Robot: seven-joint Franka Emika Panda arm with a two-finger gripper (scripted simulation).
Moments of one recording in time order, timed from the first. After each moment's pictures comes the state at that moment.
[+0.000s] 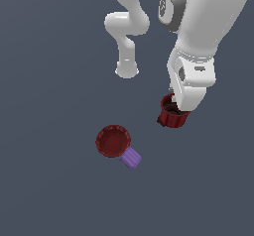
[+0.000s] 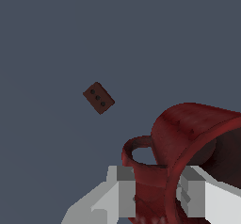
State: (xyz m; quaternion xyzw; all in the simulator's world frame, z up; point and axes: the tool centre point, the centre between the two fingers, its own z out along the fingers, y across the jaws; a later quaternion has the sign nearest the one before) arm -0.001 0.153 0.304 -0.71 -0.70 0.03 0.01
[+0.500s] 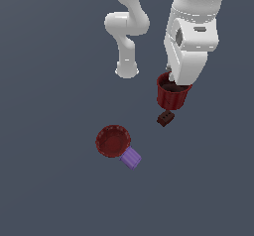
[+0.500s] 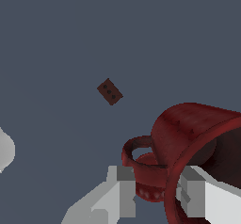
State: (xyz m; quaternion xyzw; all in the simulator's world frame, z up) arm -0.023 0.131 0.371 -0.71 -0.70 0.03 0.01
